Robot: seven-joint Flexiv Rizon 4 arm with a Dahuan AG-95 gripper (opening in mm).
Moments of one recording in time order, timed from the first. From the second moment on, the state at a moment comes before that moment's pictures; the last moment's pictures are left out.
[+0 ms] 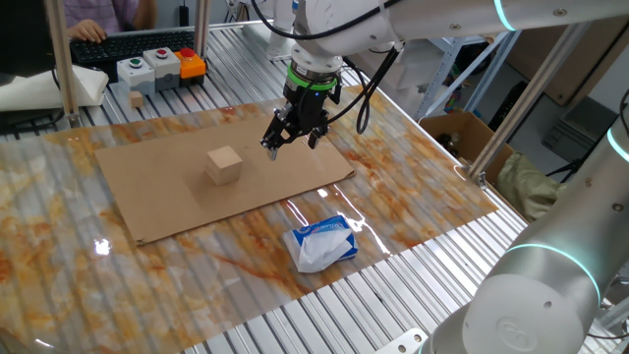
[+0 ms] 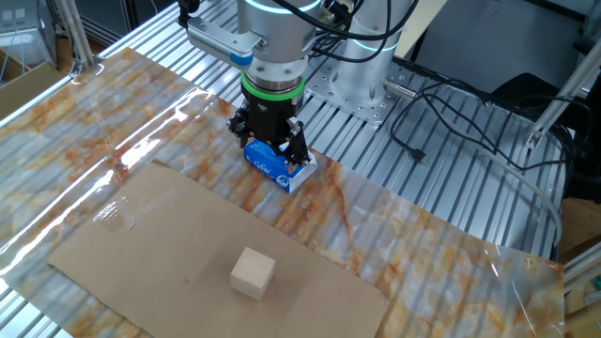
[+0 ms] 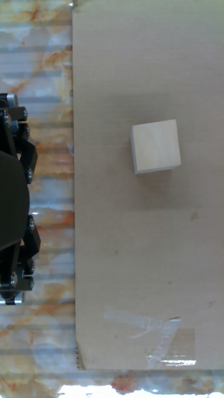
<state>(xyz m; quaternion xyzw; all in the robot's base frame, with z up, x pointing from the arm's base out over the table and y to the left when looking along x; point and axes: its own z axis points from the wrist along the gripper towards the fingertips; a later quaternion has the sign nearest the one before) 0.500 0.000 0.170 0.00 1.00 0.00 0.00</state>
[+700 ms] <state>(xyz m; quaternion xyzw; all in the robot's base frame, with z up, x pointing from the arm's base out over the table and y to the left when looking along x) 0.501 0.000 0.170 0.08 1.00 0.00 0.00</state>
